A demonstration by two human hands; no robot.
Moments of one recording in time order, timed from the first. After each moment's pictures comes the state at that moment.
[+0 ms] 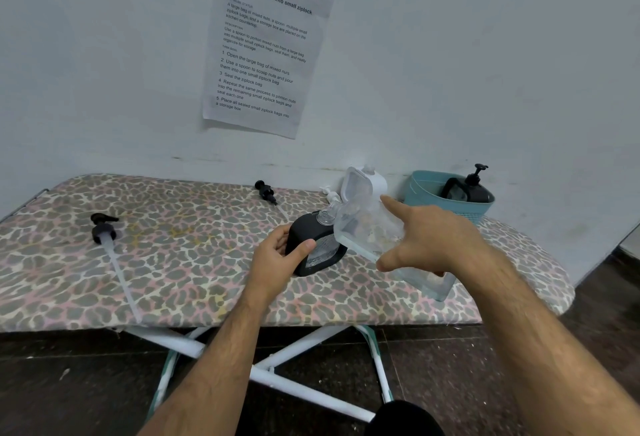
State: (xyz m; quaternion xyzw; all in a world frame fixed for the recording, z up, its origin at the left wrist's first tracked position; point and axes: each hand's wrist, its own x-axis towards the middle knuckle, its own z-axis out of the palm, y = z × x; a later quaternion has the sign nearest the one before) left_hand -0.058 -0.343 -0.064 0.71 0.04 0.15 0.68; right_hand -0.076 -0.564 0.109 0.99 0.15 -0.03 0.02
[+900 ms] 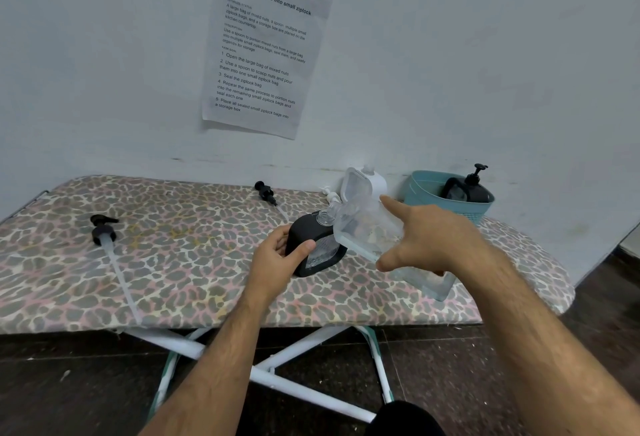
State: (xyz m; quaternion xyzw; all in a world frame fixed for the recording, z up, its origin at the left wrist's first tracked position) left_hand -0.057 -0.341 -0.067 0.71 0.05 0.16 0.68; right_hand -0.076 -0.564 0.110 0.99 0.14 -0.03 0.02
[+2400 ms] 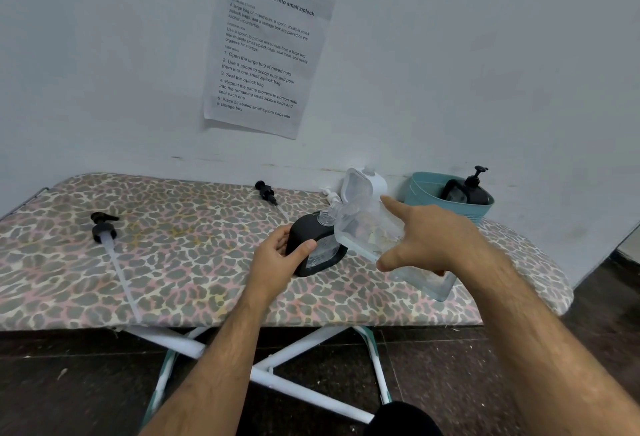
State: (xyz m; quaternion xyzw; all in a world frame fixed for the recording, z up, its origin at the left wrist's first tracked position) left_hand -0.059 -0.342 -0.065 0.72 0.04 0.16 0.68; right_hand -0.076 -0.562 0.112 0.99 0.14 -0.03 0.03
